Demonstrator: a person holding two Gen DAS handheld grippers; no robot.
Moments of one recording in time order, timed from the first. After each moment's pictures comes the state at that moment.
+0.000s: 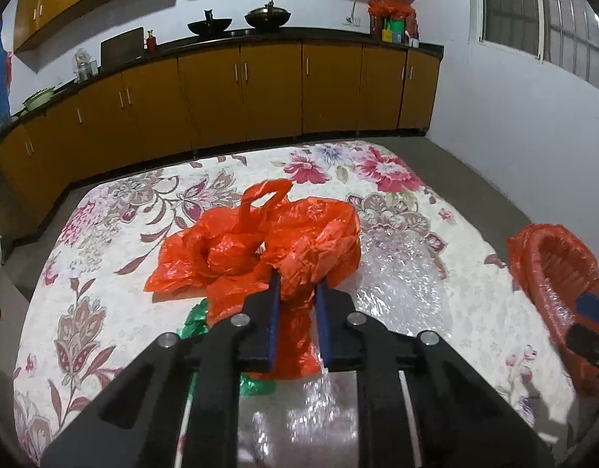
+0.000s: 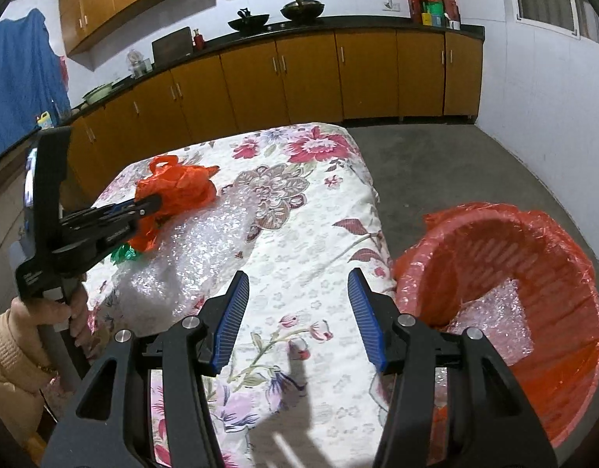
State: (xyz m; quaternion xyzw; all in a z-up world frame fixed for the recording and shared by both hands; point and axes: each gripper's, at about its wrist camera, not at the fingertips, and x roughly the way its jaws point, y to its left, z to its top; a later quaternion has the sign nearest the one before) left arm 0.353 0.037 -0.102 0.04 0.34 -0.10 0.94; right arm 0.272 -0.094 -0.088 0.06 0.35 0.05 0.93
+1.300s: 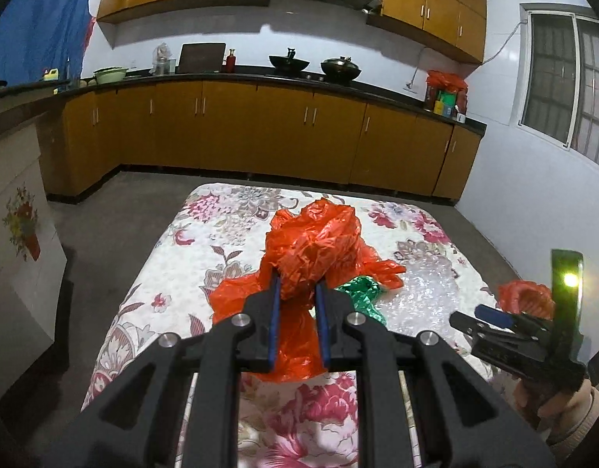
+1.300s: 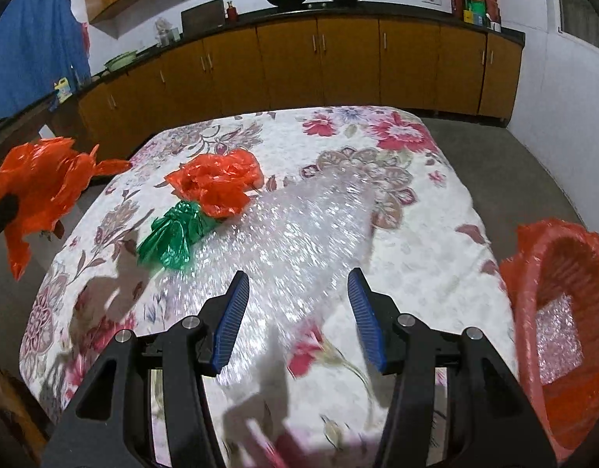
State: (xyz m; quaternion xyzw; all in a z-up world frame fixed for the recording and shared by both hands) left arm 0.225 0.173 -0.038 -0.07 0.27 -0.02 0.96; right arm 0.315 0.011 -0.106 0.03 0.39 0.09 0.92
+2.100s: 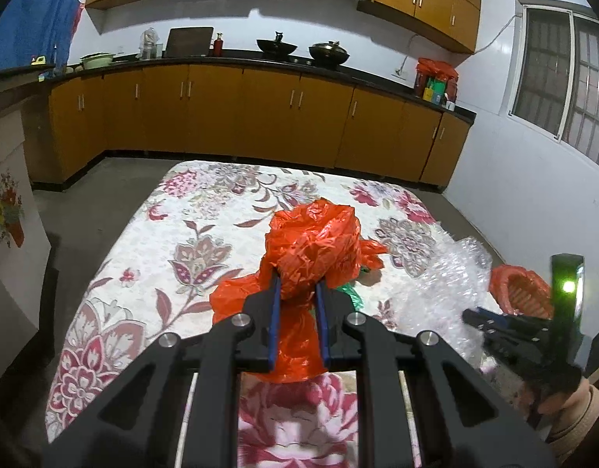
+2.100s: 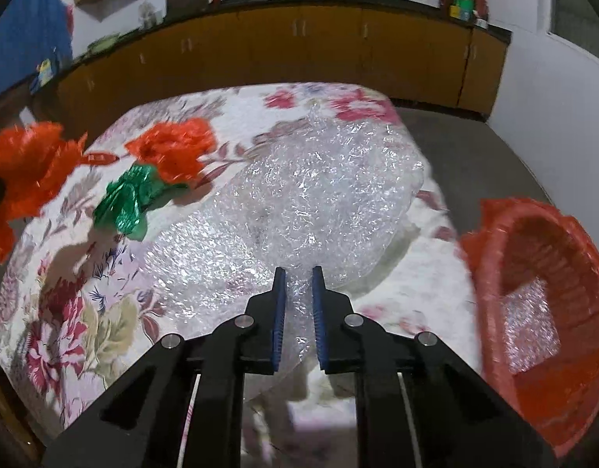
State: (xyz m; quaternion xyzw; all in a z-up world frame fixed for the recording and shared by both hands) left arm 0.226 0.149 -0.058 -0.07 0.29 -0.05 0.95; right arm 0.287 -0.035 -0.123 0.01 0.40 0.05 0.92
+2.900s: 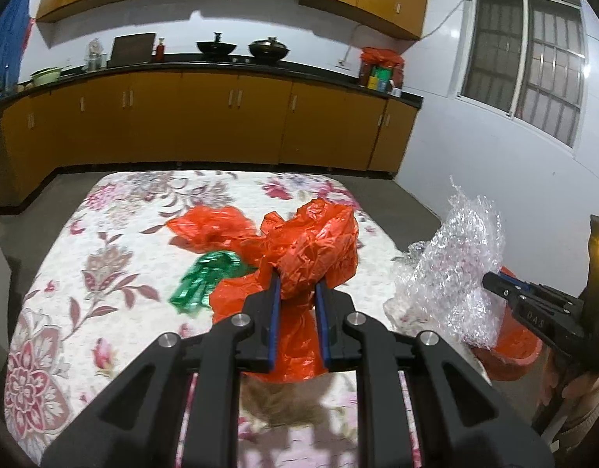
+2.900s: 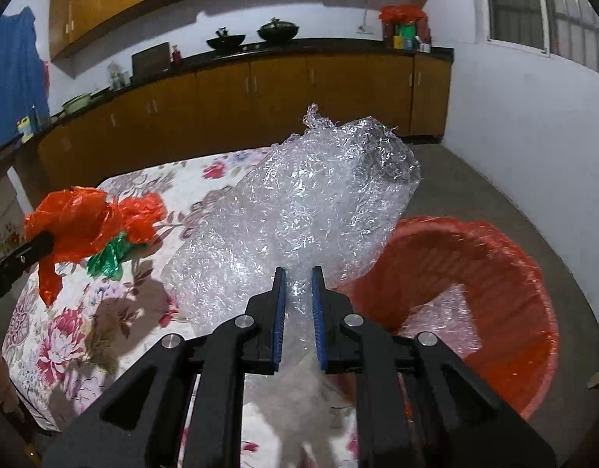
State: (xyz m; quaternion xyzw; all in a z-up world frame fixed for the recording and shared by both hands) left arm 0.226 0.058 -0.051 -0.05 0.29 -0.14 0.95; right arm 0.228 -0.125 -0.065 0.05 0.31 -0.01 0.95
